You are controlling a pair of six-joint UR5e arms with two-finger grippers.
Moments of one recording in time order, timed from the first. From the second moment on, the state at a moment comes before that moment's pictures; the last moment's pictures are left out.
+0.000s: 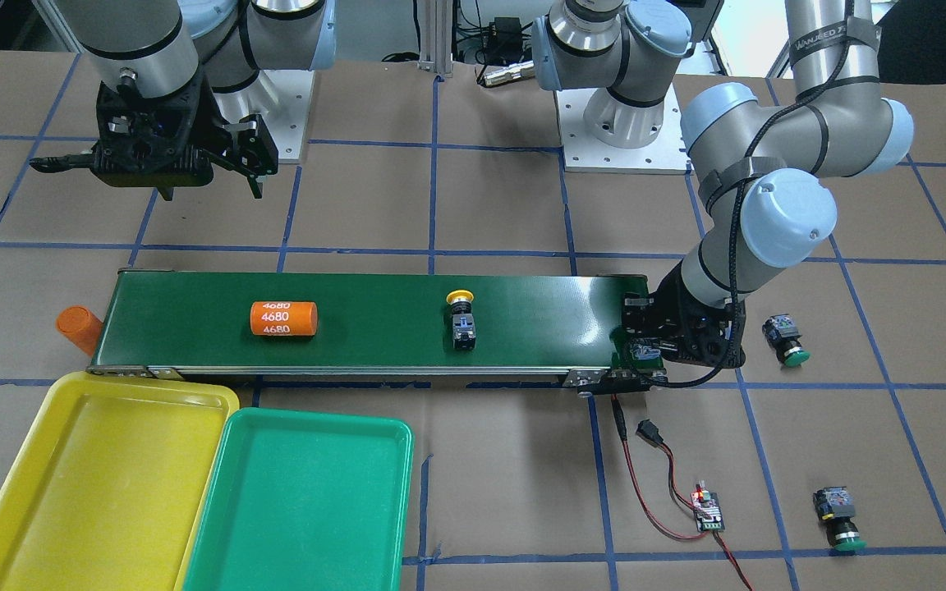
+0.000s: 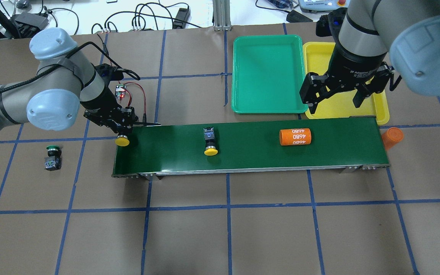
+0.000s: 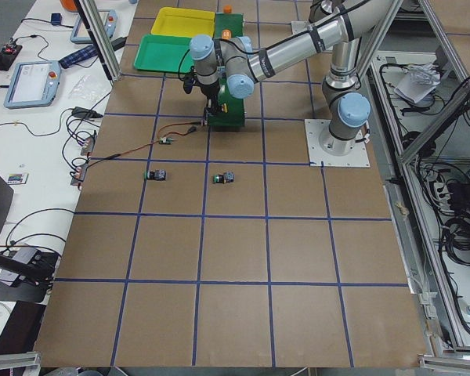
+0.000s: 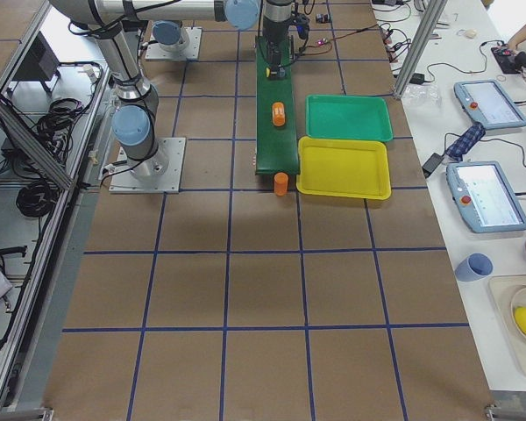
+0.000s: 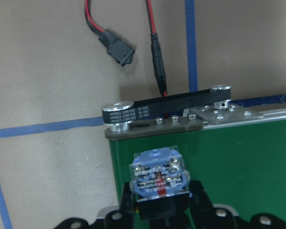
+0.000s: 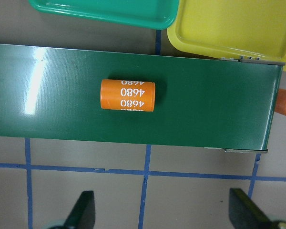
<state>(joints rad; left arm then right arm) -1.44 -1.80 -1.86 -1.15 1.51 0.23 1.62 -1.60 1.63 -1.53 -1.61 -0.04</state>
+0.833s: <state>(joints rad) -1.45 -1.79 -1.88 -1.12 1.52 0.22 1.62 -1.60 1.63 -1.53 -1.61 -0.04</state>
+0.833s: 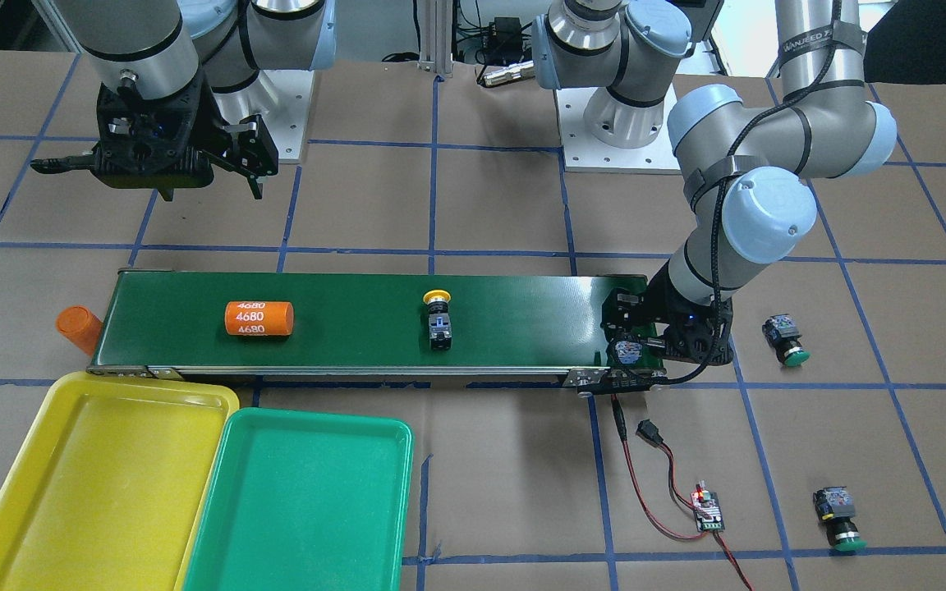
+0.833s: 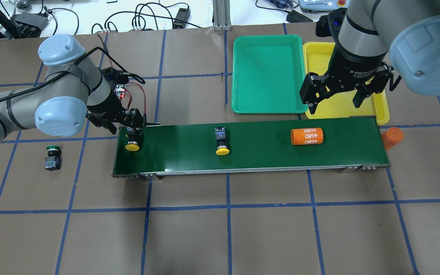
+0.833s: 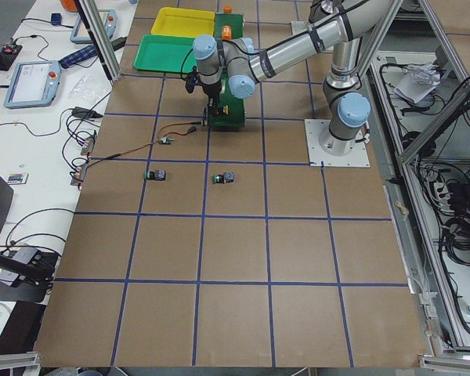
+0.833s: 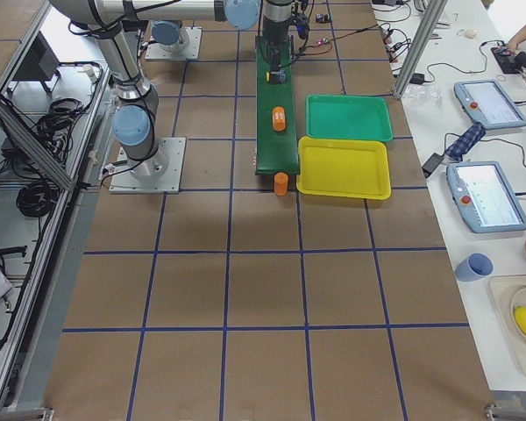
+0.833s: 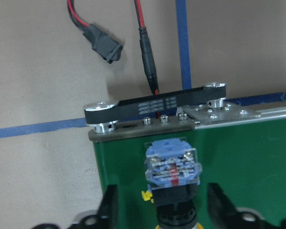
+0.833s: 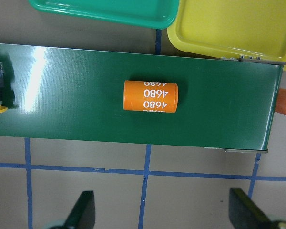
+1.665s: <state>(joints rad) -1.26 -1.82 -1.75 -1.14 1.56 0.28 1.62 -1.60 1.63 -1.52 -1.61 -0.04</state>
